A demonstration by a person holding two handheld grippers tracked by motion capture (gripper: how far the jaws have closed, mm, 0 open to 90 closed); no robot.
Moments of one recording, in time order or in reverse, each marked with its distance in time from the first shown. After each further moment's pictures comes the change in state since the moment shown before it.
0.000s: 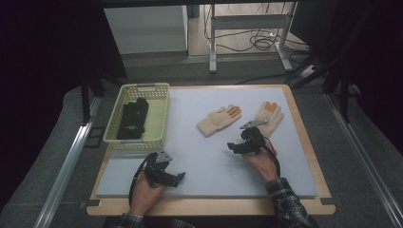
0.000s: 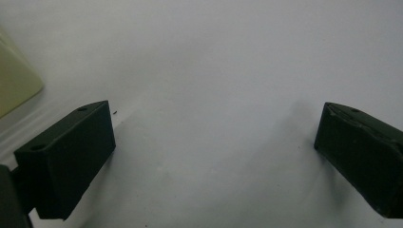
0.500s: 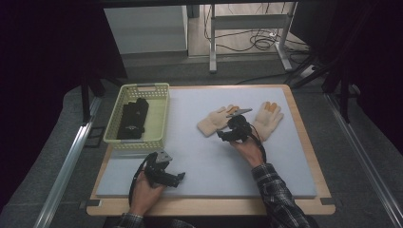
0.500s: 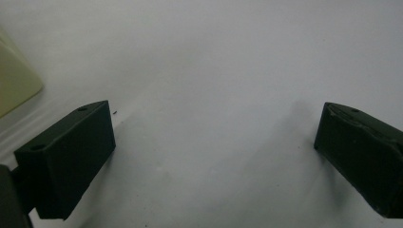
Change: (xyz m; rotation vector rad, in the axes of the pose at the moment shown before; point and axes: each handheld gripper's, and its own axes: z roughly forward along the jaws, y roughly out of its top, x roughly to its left) left arm 0.000 0.000 0.000 -0.001 0.000 -0.001; right arm 0.010 0.049 0.033 0.002 -0.022 -0.035
